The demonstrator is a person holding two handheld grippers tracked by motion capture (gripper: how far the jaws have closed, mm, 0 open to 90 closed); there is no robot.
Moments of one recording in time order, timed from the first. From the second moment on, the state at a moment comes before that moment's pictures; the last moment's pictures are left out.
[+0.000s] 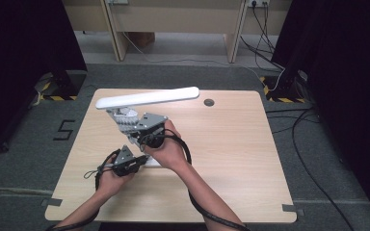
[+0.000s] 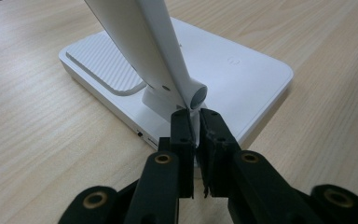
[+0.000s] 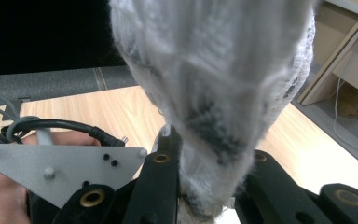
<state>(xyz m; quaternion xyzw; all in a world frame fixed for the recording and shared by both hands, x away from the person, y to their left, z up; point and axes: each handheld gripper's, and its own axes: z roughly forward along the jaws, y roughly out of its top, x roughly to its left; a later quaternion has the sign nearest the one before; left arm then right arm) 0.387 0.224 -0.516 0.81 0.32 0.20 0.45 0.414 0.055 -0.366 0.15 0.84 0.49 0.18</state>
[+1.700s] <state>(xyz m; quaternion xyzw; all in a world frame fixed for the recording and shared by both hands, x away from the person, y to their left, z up) 0.376 0.239 -0.466 0.75 0.35 0.22 0.51 0.423 0.017 -0.466 0.27 0.87 0.40 0.09</state>
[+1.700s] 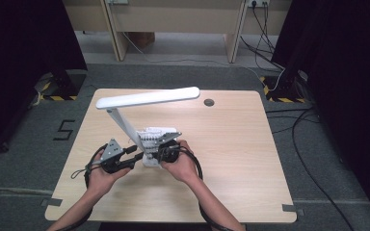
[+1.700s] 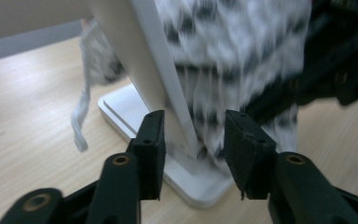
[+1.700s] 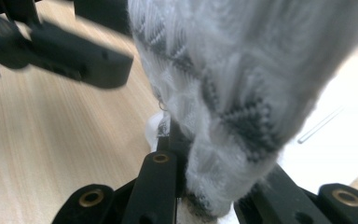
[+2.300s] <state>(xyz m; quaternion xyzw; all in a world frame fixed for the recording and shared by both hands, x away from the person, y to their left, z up) 0.388 0.243 -0.448 0.71 0.39 0.22 0.55 0.418 0.023 -0.486 0.30 0.87 0.39 0.08</state>
